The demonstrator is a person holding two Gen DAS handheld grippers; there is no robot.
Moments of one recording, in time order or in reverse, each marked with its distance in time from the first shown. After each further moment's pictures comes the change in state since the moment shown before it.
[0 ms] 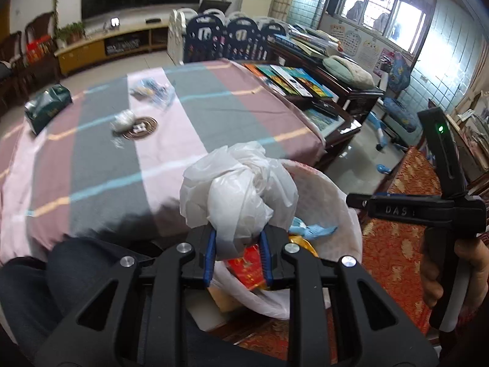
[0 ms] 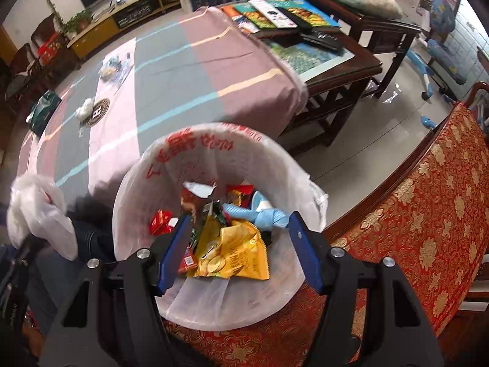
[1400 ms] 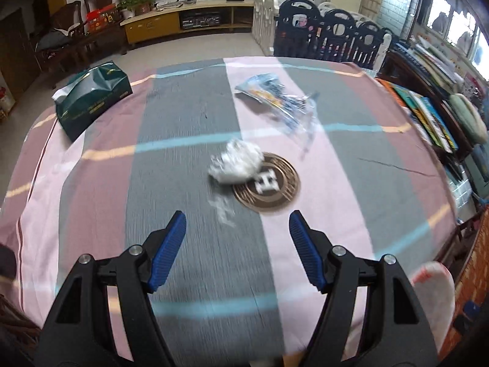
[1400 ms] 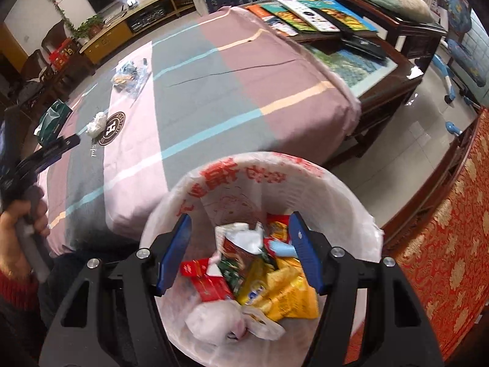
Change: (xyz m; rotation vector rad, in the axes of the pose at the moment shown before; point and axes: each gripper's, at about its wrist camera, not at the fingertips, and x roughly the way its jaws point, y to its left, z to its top) left arm 0.152 0.192 0.131 -0.198 0.074 0.350; right arm 0.052 0.052 0.048 -0.005 0.004 0.110
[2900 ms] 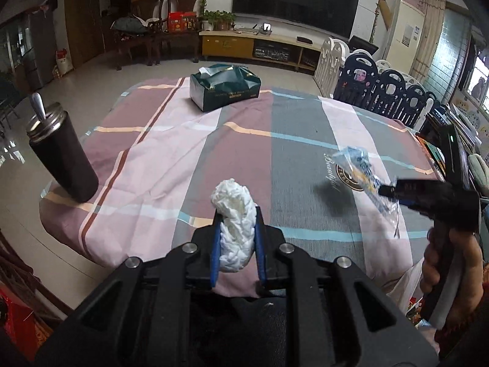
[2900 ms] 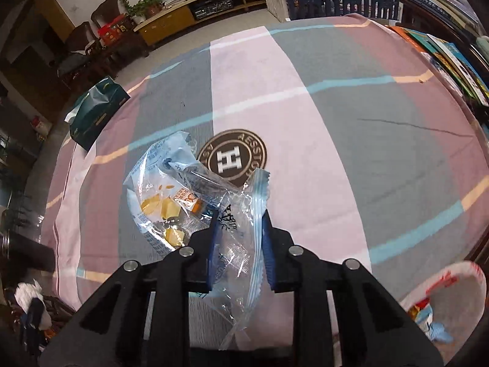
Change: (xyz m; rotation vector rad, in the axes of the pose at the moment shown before) left arm -0.143 0.138 -0.129 -0.273 -0.189 0.137; right arm 0.104 0.204 0.065 -0.174 -0.012 0.159
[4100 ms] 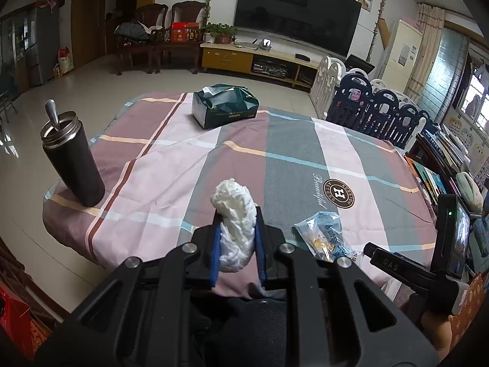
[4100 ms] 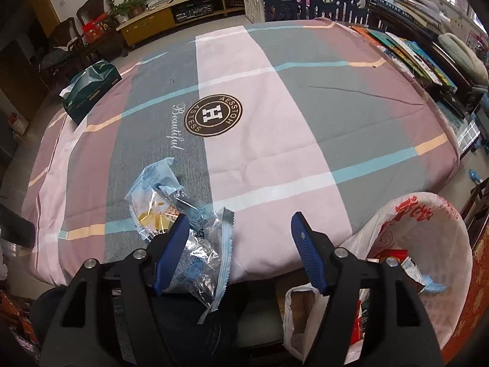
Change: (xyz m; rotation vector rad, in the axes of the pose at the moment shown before) left arm -0.030 0.010 0.009 -0.050 -0.052 -0.047; right arm -0.038 0.015 -0.064 -0.015 -0.046 -0.161
